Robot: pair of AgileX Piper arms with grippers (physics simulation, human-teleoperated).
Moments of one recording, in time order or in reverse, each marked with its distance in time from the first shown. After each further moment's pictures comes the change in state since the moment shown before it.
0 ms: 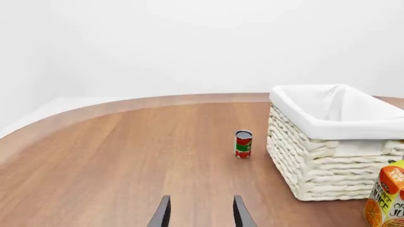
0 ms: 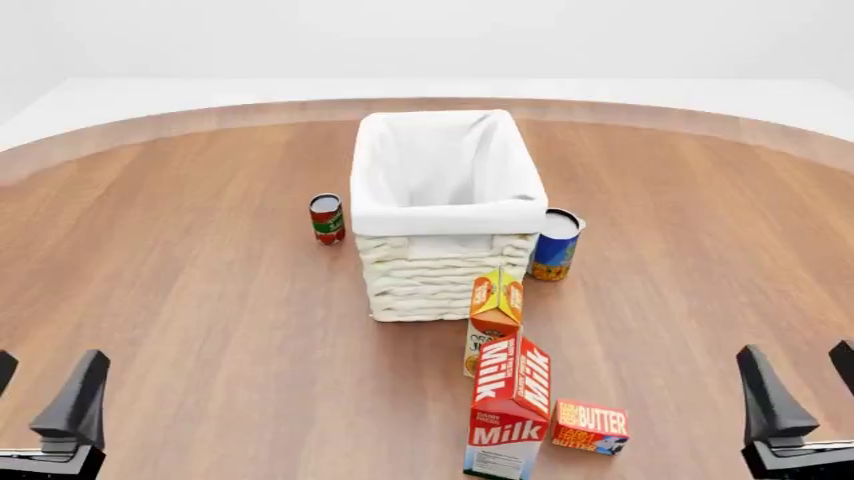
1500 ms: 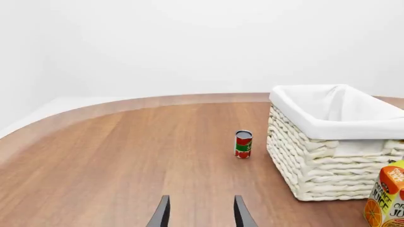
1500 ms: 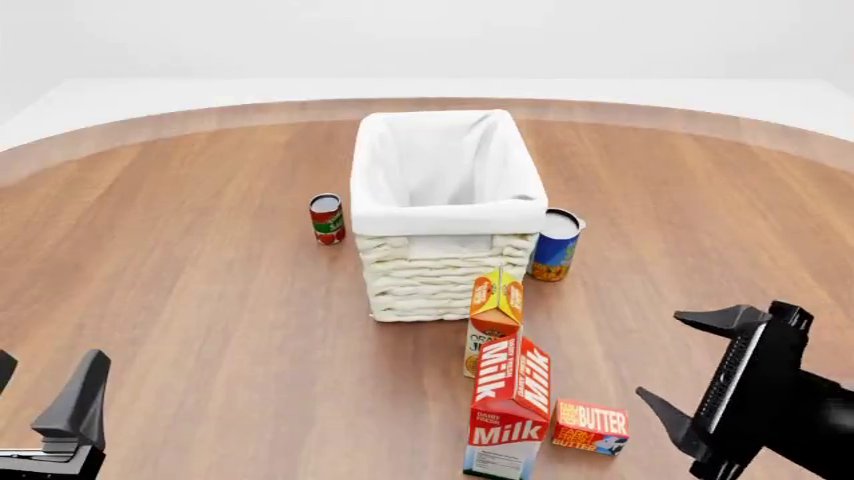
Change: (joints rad) left arm 0.000 0.000 0.000 0.000 0.000; right arm 0.344 0.566 -0.395 0.490 -0.799
